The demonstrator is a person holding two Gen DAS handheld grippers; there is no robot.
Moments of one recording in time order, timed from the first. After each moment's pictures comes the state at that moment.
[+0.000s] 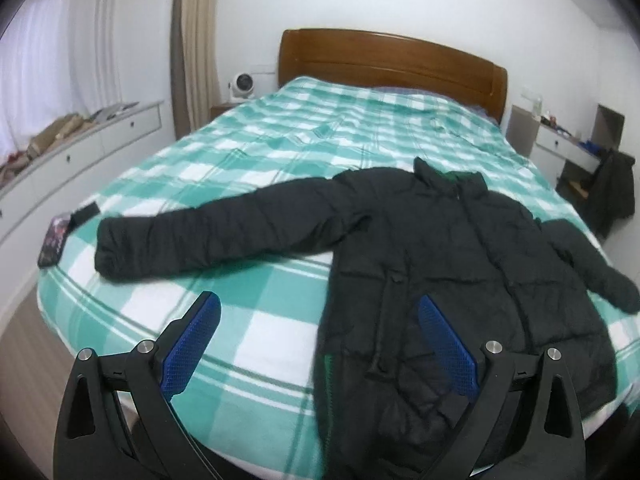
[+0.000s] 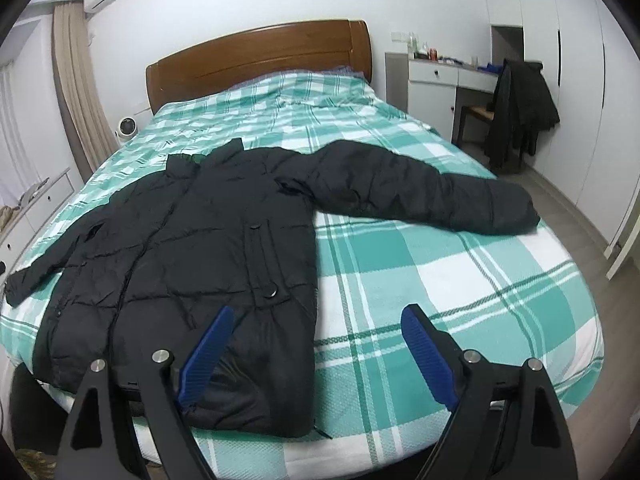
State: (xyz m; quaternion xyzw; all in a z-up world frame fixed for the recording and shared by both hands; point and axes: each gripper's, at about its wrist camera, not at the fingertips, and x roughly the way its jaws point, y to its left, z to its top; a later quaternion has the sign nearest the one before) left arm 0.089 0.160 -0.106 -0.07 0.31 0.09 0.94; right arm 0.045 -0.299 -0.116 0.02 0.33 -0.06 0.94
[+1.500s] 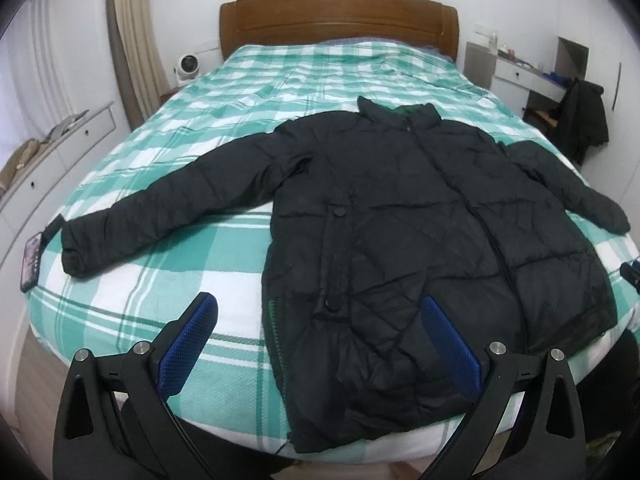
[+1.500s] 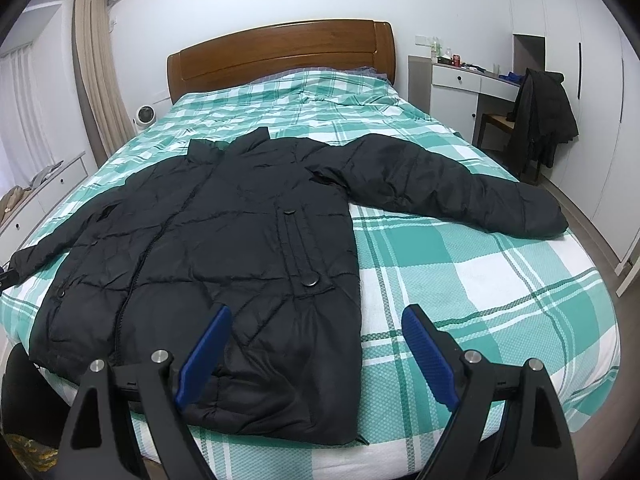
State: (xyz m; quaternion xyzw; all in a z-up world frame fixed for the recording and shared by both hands) left arm 0.083 0.106 -0.120 0.00 0.38 0.02 0.92; right arm 0.050 -0.271 -0.136 0.02 0.34 -0.03 0.94
